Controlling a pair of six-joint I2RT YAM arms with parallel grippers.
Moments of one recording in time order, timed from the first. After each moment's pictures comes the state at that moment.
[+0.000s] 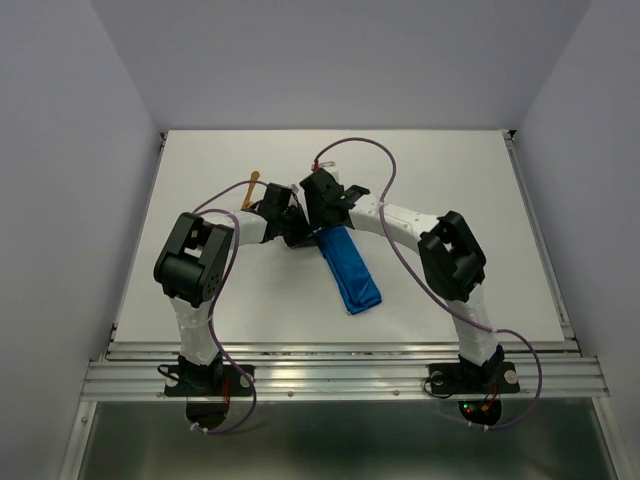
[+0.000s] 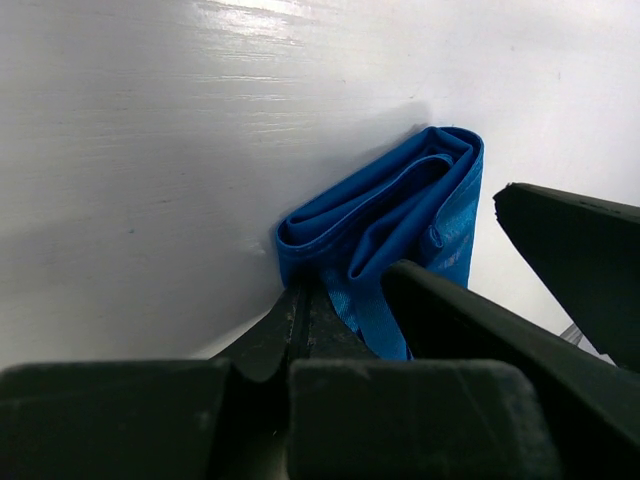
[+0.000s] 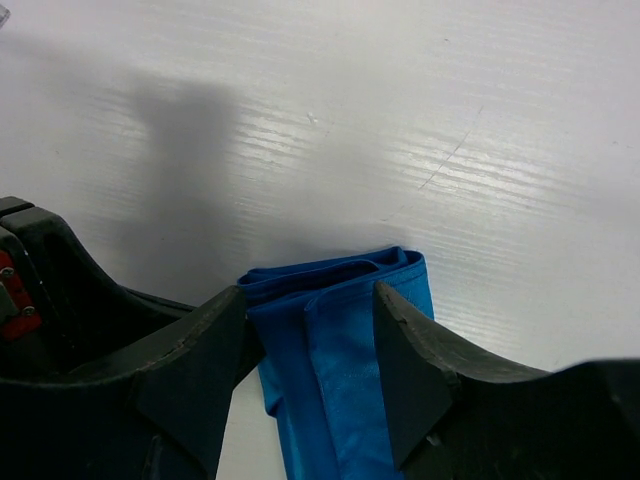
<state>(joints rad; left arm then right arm) -0.41 1.90 1.05 -0.04 0.38 -0.78 0.78 2.14 1.73 -0.53 0.33 0.46</state>
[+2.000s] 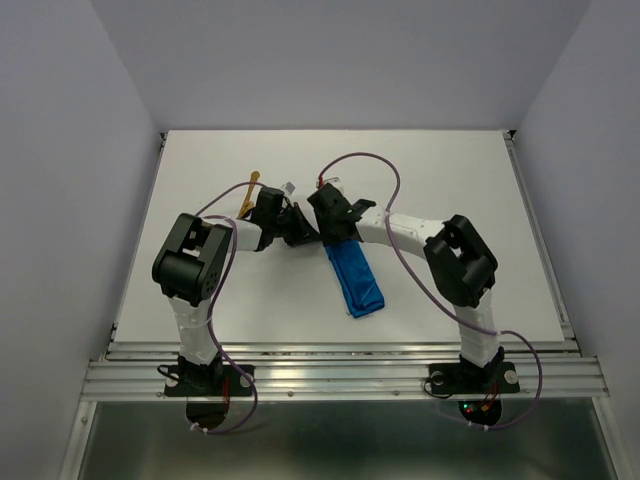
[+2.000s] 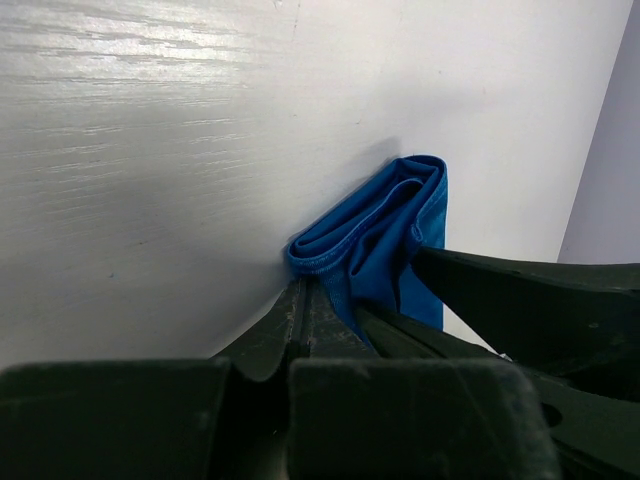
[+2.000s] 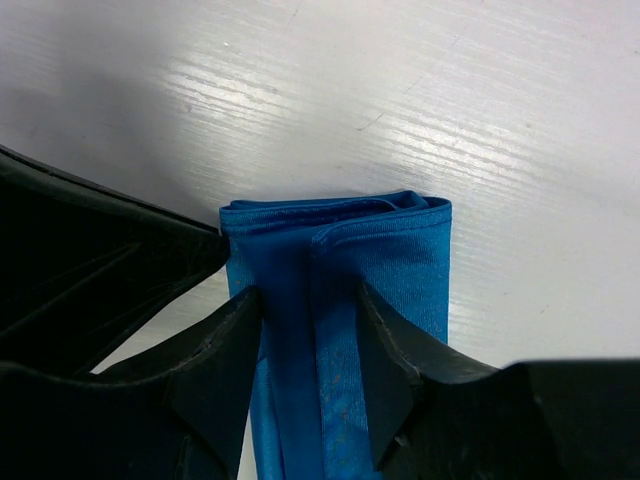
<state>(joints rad) -0.38 1.90 0.94 0.23 0.46 -0.81 0.79 2.04 1.52 -0.46 0.36 0.41</state>
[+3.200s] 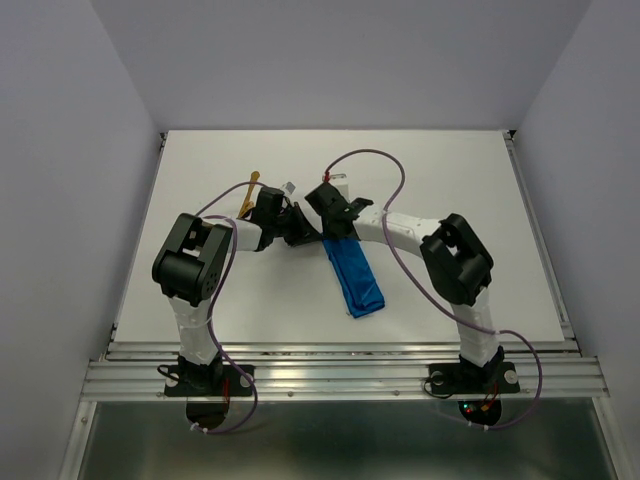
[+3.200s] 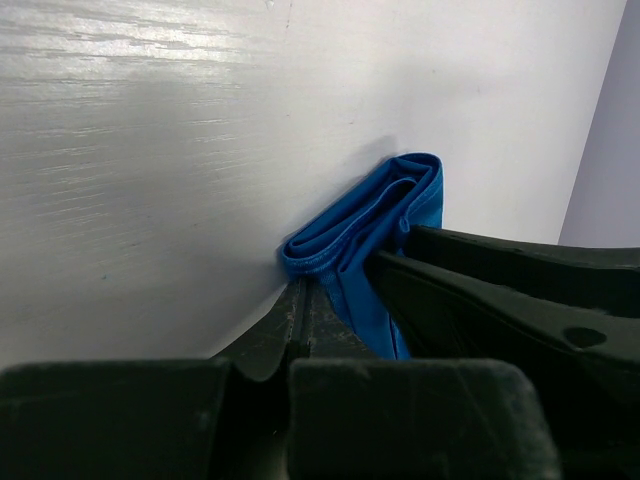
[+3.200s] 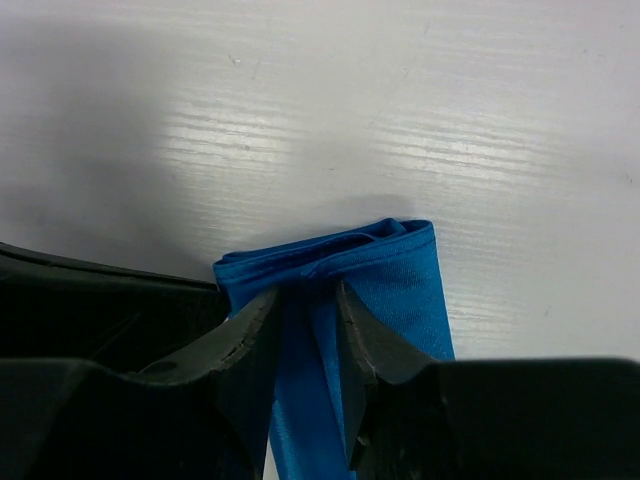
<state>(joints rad) -0.38 1.90 0.94 0.24 0.47 -0.81 0.79 2.07 1.56 -0.45 0.45 0.55</state>
